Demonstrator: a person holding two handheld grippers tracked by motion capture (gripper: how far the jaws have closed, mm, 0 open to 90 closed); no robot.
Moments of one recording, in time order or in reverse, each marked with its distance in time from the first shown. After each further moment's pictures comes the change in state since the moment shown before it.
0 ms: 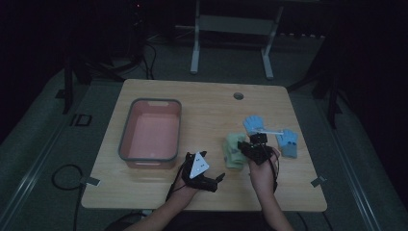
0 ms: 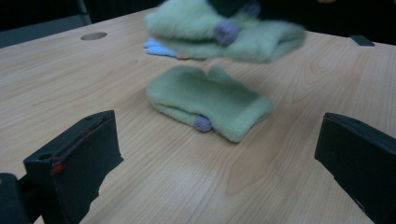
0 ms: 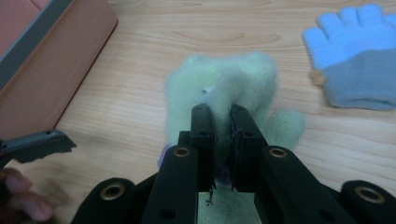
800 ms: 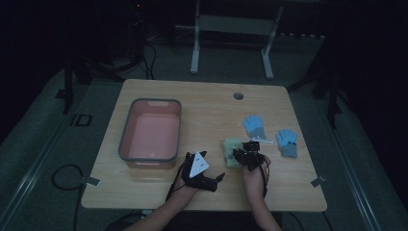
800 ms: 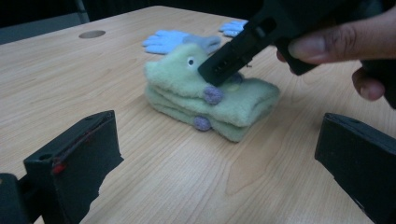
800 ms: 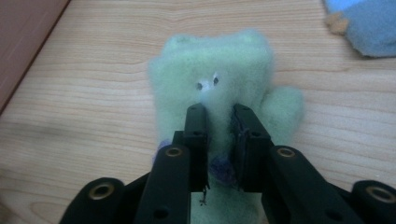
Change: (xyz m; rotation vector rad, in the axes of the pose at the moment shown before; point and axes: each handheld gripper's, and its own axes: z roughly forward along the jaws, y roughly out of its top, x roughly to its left) left arm -0.001 0.000 0.001 0.008 -0.003 0.006; right arm -0.004 -0.032 0.042 0.036 -0.048 0.058
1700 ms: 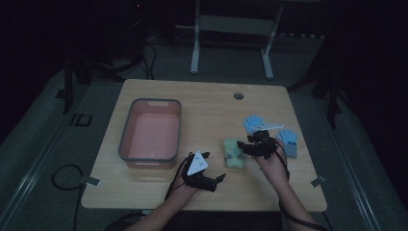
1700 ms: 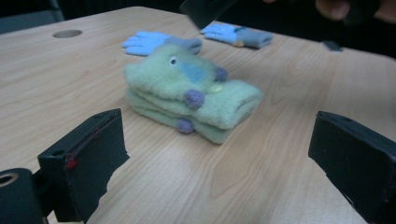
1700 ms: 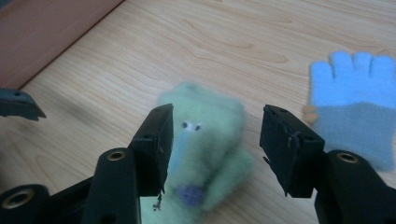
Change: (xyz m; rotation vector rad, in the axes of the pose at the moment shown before) left arm 0.005 0.000 0.001 -0.012 -0.087 -0.022; right arm -0.030 0.046 -0.031 -0.013 0.141 -0.369
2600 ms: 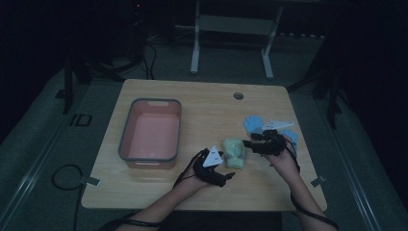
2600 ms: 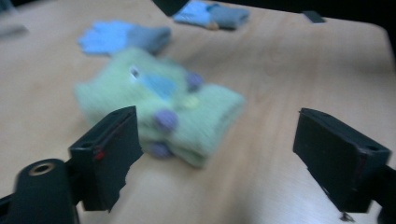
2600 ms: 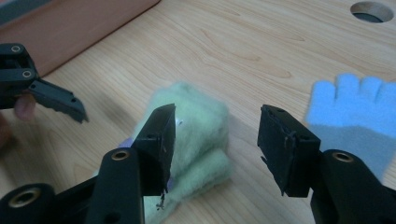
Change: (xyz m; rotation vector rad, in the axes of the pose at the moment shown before) left arm 0.000 0.029 0.033 0.104 -0.110 0.130; right arm -0.035 -0.004 -0.002 -0.051 0.154 -0.083
